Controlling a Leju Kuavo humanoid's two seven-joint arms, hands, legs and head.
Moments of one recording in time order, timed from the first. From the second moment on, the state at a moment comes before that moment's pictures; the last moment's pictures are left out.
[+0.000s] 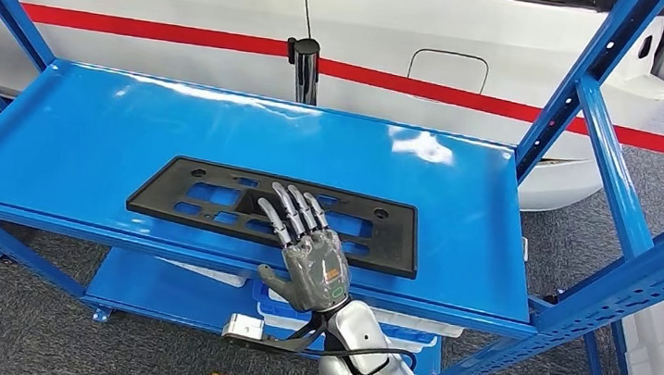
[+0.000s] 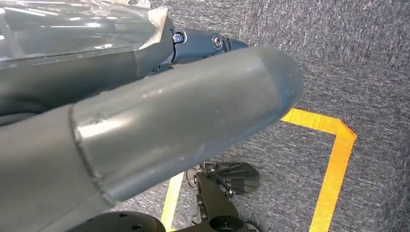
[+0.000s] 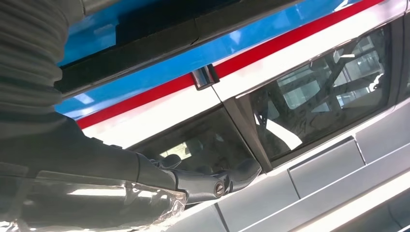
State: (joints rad) left arm -0.09 -0.04 -0.27 -0.18 0.19 0.32 -0.30; right arm -0.23 0.13 0.51 -1.16 1.26 -0.69 -0.21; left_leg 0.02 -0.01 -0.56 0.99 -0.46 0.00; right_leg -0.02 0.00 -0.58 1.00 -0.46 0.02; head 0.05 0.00
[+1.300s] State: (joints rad) left arm -0.12 -0.04 -0.26 -0.18 0.20 0.35 -0.27; right arm -0.59 0.26 0.63 -0.68 1.52 -0.52 0.22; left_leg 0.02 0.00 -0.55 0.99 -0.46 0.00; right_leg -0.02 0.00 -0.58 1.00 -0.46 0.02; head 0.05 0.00
